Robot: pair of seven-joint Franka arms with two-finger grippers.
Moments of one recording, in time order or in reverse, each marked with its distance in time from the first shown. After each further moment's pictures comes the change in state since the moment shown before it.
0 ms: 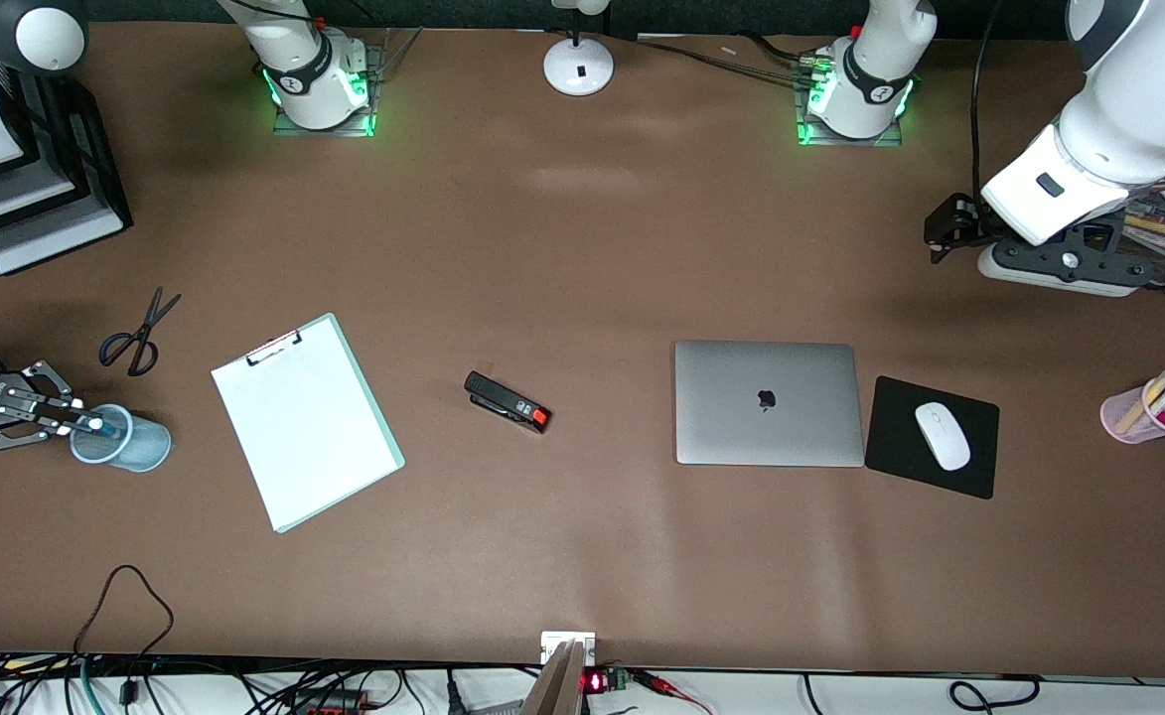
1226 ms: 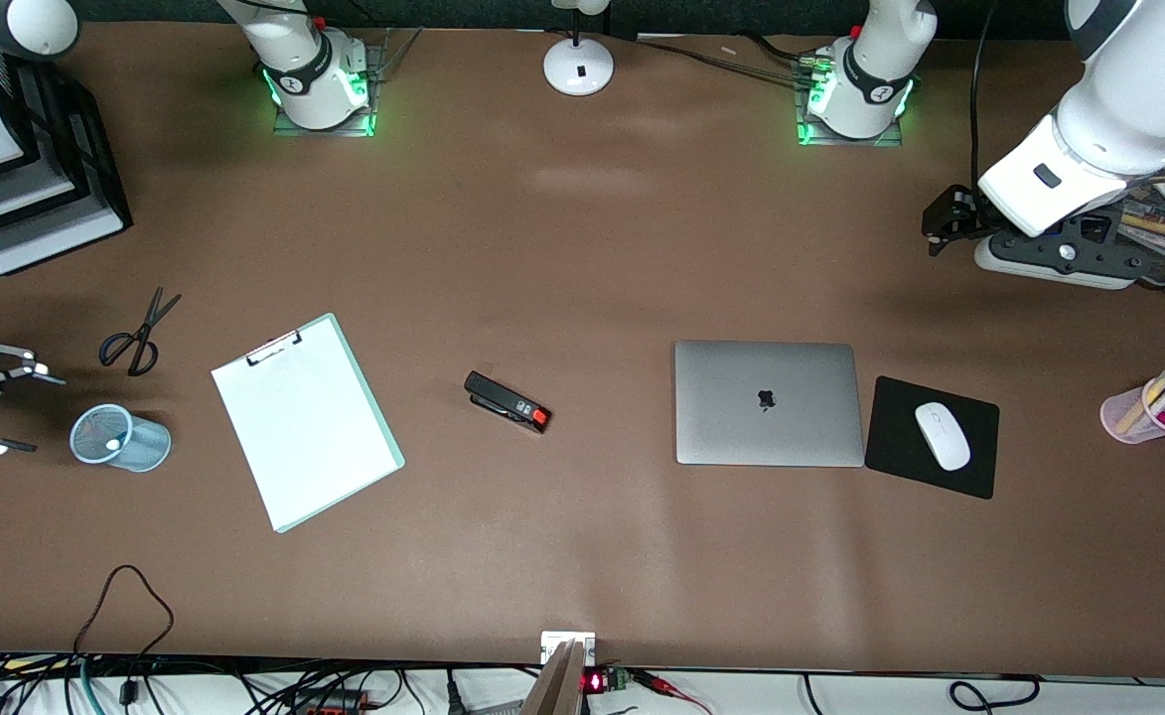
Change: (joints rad) left arm 0.000 -0.006 -0.011 0.008 0.000 -0.025 -0.001; right arm 0.002 -0.092 0.001 0.044 -0.059 -0.071 0.215
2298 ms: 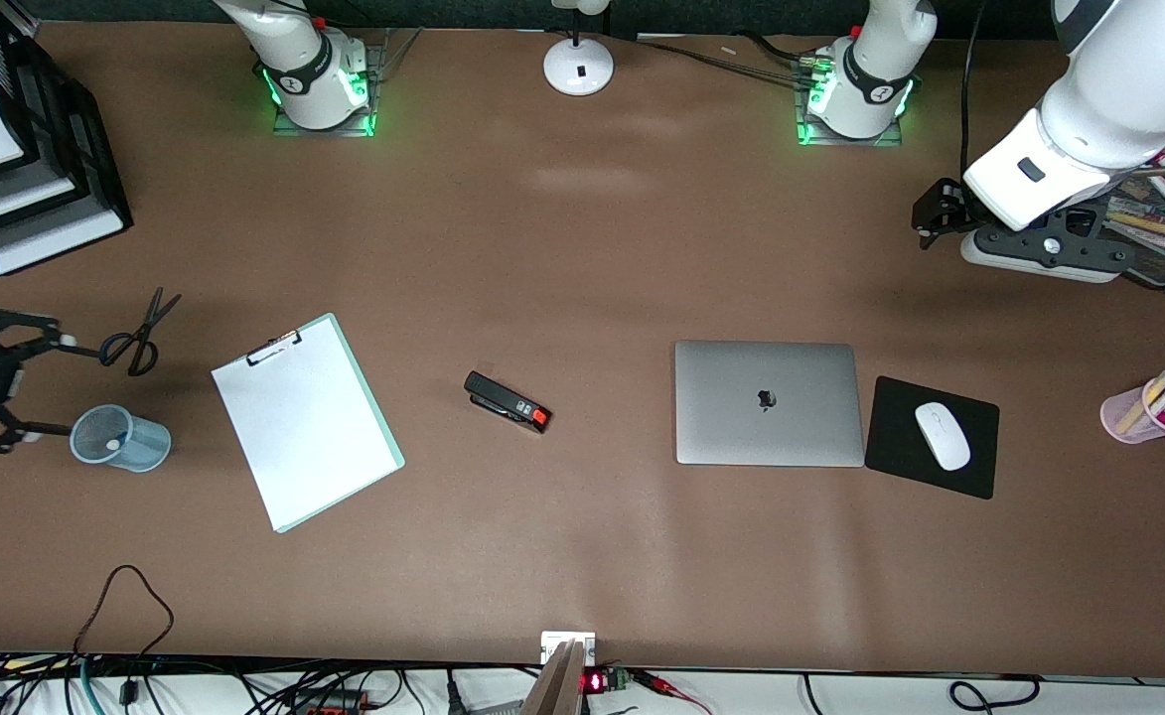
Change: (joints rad) left arm 0.000 -0.005 -0.020 0.001 0.005 -0.020 -0.016; right arm 0.333 -0.249 0.016 0.012 -0.328 0.003 0.558
